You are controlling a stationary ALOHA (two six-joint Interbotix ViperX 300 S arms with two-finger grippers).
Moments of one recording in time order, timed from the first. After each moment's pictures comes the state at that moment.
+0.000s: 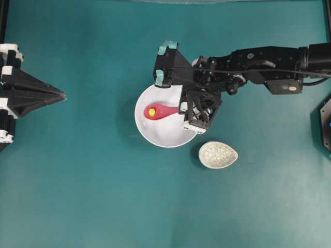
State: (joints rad) left arm 0.00 -0.96 1.15 0.00 -0.17 -0.03; right arm -0.15 0.11 0.39 0.24 0.58 -0.07
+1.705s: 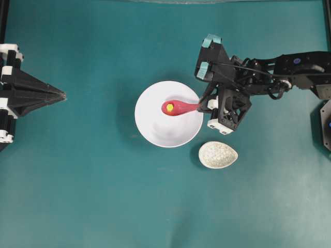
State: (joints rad) left arm 0.00 -0.96 1.15 0.00 -0.17 -0.03; right arm -0.15 -0.11 0.66 0.28 0.36 -0.02
